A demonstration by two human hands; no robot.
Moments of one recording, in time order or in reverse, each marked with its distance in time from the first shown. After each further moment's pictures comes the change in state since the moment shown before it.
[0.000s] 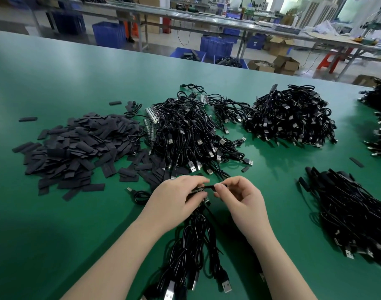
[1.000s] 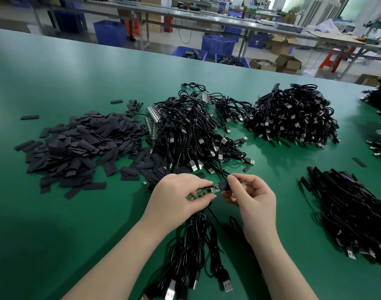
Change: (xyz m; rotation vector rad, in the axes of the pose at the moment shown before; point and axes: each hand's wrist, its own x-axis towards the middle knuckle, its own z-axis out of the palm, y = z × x) left_hand -0.002 0.014 -0.004 -0.140 0.188 0.056; right_hand -0.001 -0.001 0.001 0.330 0.178 0.055
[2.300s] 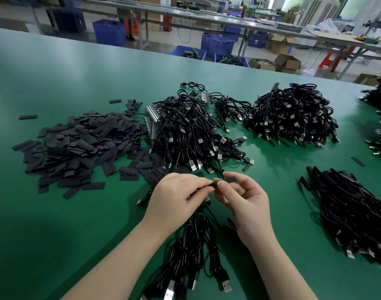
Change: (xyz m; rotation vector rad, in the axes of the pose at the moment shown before) left_hand 0.000 0.002 0.004 0.062 0.154 0.115; right_hand -0.006 -0.001 0.007 0.138 -0.170 0.039
